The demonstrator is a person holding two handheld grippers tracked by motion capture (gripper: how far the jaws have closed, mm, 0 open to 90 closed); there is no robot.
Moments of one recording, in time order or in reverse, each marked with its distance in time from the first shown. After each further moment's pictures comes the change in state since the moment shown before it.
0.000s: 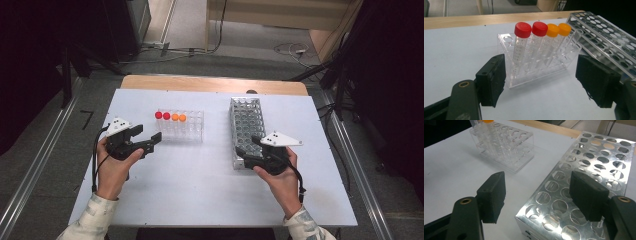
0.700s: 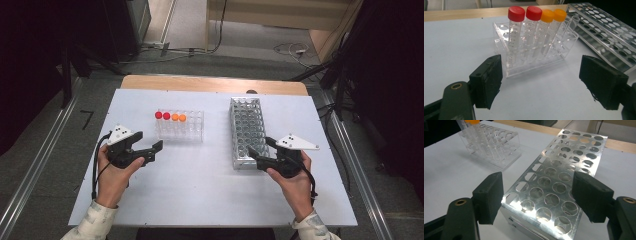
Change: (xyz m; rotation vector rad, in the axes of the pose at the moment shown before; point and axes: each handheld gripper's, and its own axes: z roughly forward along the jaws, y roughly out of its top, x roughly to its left) left arm -0.007 -0.016 -0.004 0.021 0.001 0.017; right arm -0.021 -0.012 -0.022 -0.025 -0.041 0.040
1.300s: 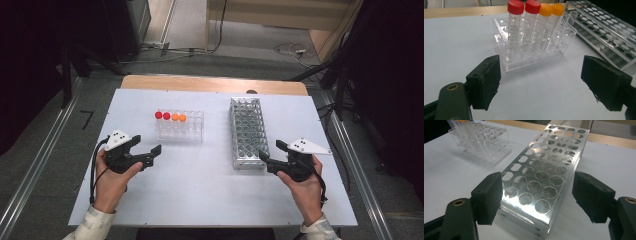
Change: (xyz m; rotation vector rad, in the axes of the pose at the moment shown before) left arm 0.000 -0.009 -0.007 0.003 -0.003 0.002; right arm -0.017 -0.013 -0.017 -0.002 -0.035 0.025
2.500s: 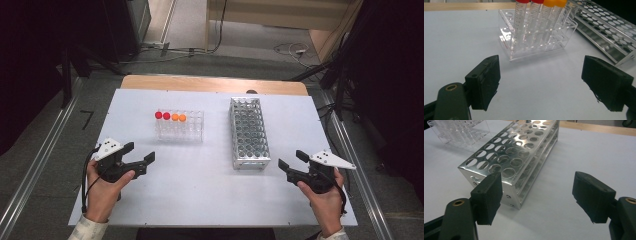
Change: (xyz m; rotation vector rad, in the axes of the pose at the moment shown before) left arm 0.006 -0.018 -0.018 -0.014 0.004 -0.026; right arm -0.032 -0.033 -0.034 0.008 -0.069 0.049
